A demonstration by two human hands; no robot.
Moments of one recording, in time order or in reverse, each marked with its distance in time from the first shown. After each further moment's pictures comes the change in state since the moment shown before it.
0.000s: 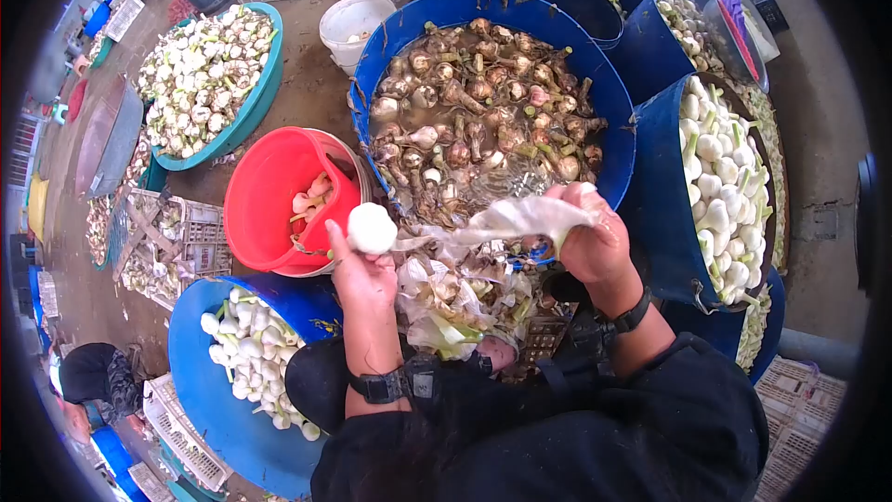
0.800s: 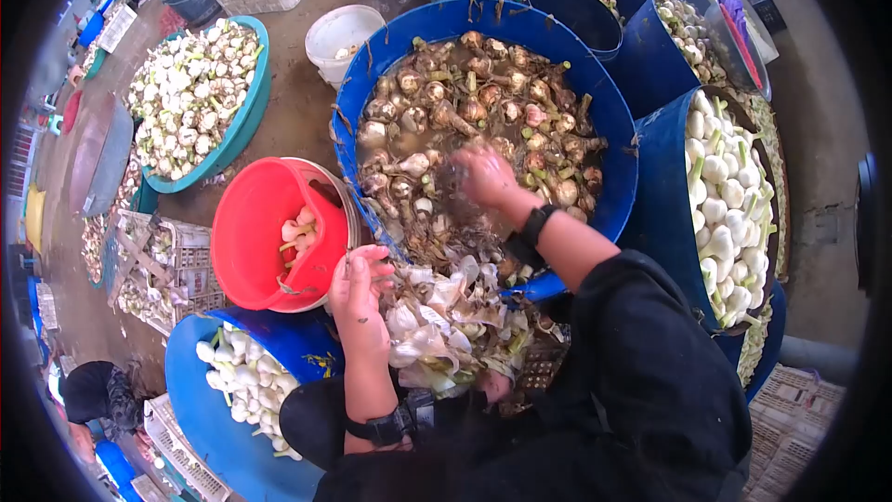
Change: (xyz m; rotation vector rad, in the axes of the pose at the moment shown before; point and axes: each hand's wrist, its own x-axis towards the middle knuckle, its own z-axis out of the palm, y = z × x) left_hand -0.010 -0.019 0.033 0.612 -0.240 0.270; right_hand 0.150 0.107 -0.137 -1.904 -0.048 0.198
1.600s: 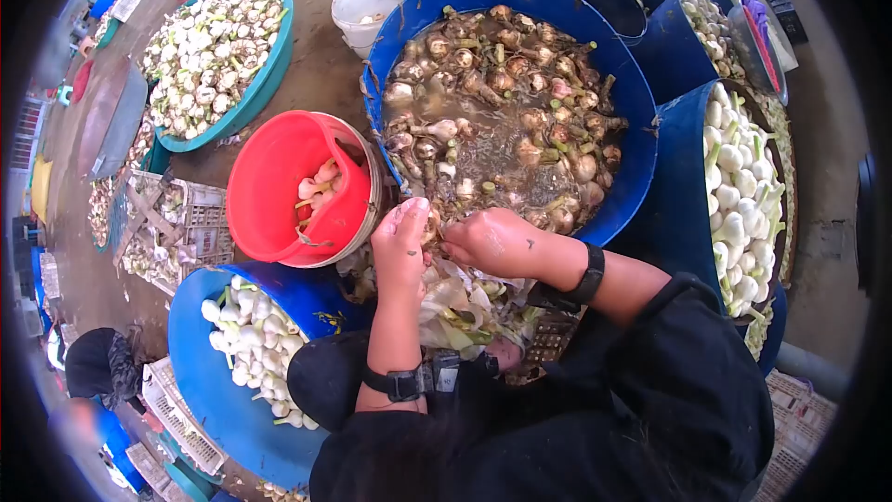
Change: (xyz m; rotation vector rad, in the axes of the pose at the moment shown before) left_hand 0.000 0.002 0.013 0.096 0.129 -0.334; right_hand -0.114 -0.123 -0.055 0.111 -0.296 -0.507
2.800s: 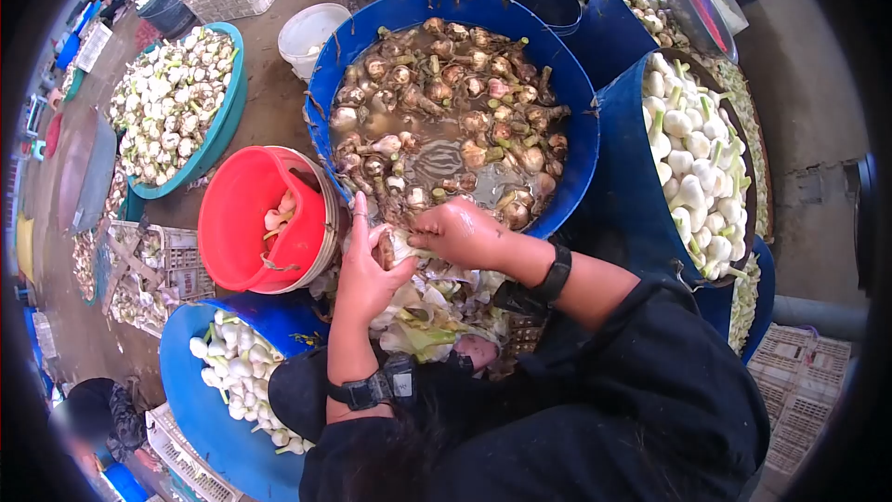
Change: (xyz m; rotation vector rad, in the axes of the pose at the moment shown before) left_hand -0.016 -0.007 -0.008 0.621 -0.492 0.418; right_hand -0.029 0.003 -0.014 0.237 0.228 0.232
